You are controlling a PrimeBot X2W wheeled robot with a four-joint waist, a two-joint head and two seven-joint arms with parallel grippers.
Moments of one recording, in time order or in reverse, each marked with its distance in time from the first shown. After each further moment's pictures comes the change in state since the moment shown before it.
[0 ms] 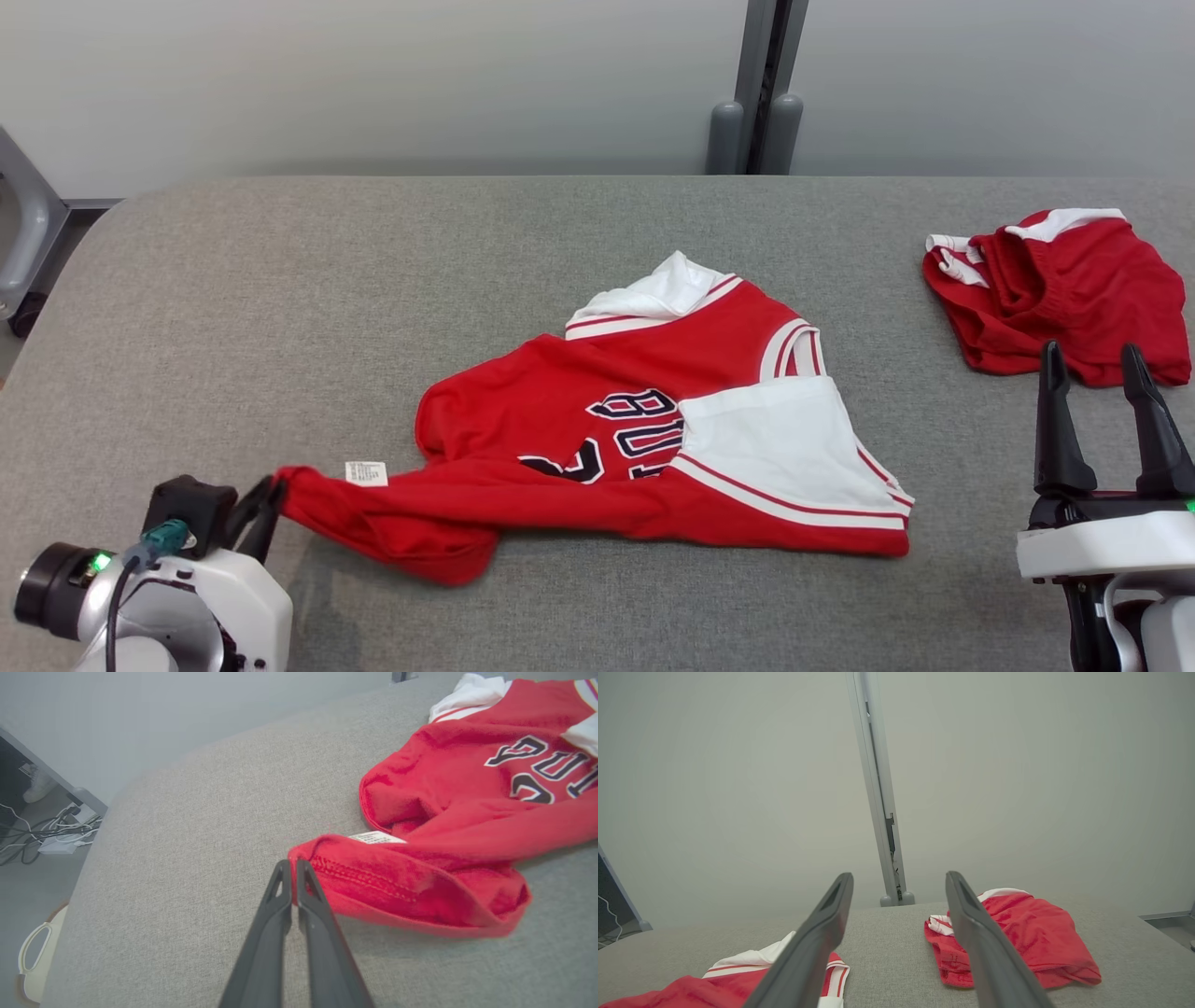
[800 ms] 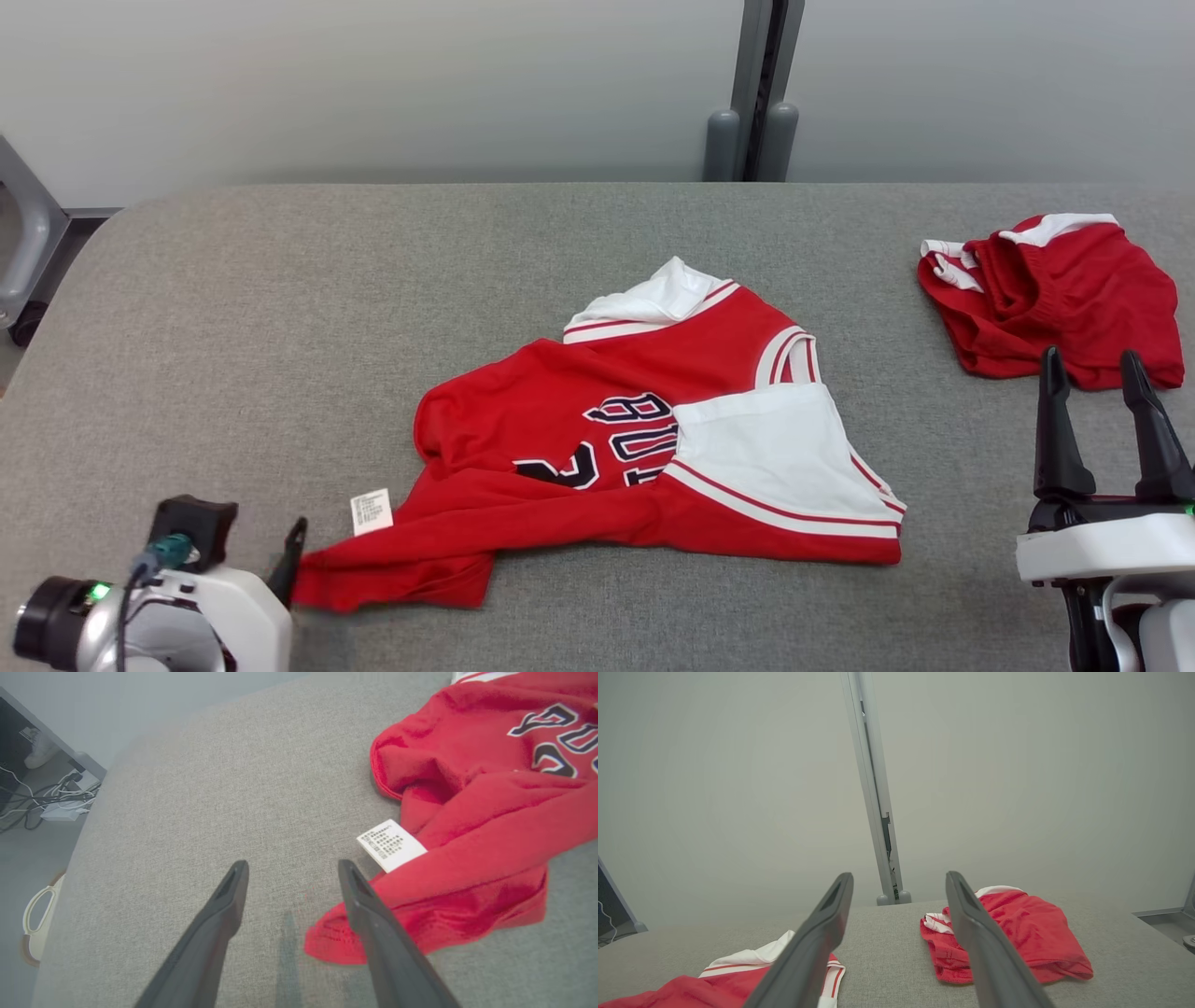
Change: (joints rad) left arm 0.025 -0.014 -0.014 0.019 -0.025 0.041 0.045; right arm 0.000 0.006 -0.008 0.017 -0.006 0.000 0.000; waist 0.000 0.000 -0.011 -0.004
